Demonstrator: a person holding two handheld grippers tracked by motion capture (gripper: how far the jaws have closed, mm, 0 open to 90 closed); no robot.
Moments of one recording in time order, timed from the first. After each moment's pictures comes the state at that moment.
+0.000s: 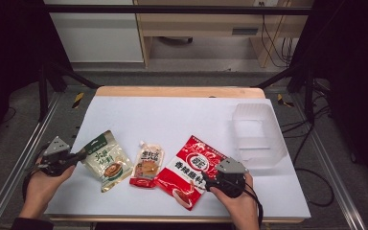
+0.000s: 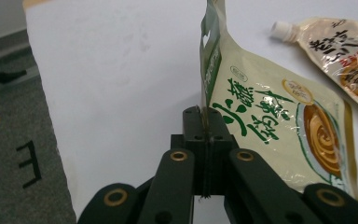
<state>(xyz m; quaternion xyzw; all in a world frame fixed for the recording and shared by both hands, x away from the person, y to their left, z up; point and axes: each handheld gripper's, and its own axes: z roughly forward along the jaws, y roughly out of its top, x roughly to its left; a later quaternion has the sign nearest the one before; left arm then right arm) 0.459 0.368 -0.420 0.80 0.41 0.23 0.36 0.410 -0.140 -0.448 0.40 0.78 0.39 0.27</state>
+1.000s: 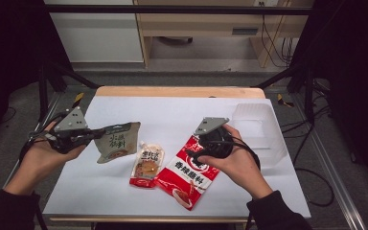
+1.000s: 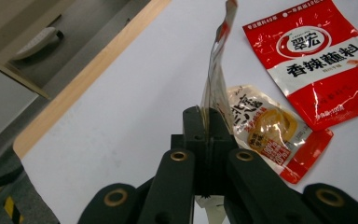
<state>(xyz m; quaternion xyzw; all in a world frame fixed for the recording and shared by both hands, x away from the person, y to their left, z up) 0.465 0.289 -0.291 0.88 0.22 0.24 0.34 0.465 -0.100 -0.328 0.23 0.88 0.36 0.21</state>
